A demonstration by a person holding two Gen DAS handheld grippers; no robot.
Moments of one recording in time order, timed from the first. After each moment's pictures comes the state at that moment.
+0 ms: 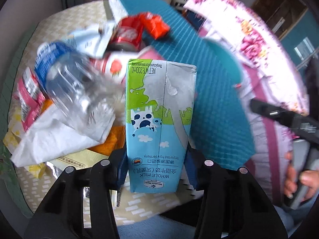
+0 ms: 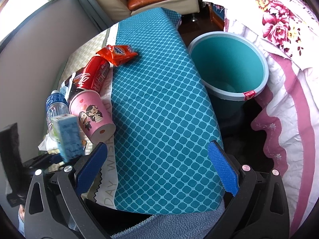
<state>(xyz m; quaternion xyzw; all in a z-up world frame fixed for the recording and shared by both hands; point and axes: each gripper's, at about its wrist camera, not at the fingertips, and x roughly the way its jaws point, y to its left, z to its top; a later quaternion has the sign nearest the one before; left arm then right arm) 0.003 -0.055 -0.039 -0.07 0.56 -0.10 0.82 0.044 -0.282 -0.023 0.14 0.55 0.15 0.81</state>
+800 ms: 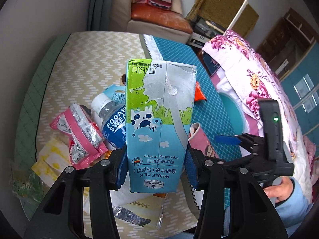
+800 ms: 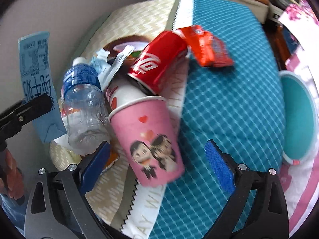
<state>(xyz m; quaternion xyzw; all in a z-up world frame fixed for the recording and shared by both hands) 0.034 0.053 0.010 -0.15 0.49 -0.05 0.86 0.112 -0.123 -0.037 -0.02 0.58 0.31 0.75</state>
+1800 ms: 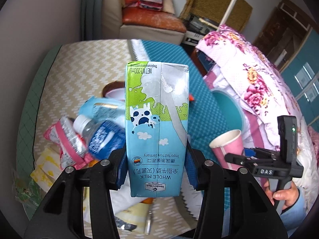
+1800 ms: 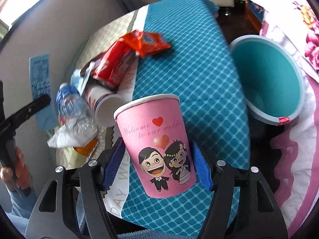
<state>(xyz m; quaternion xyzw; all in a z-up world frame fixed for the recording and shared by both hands) 0.046 0.007 0.028 -0.11 0.48 -0.06 0.87 0.096 -0.265 -0.027 0.12 0.56 0.25 0.78</state>
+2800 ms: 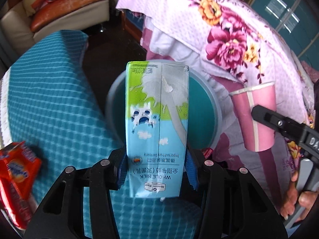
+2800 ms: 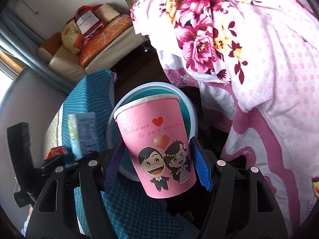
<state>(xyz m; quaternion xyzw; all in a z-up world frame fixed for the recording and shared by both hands) 0.229 -0.286 -0.082 0.06 0.56 -0.22 0.79 0.156 -0.497 -0.059 0.29 0.49 0.02 0.82</state>
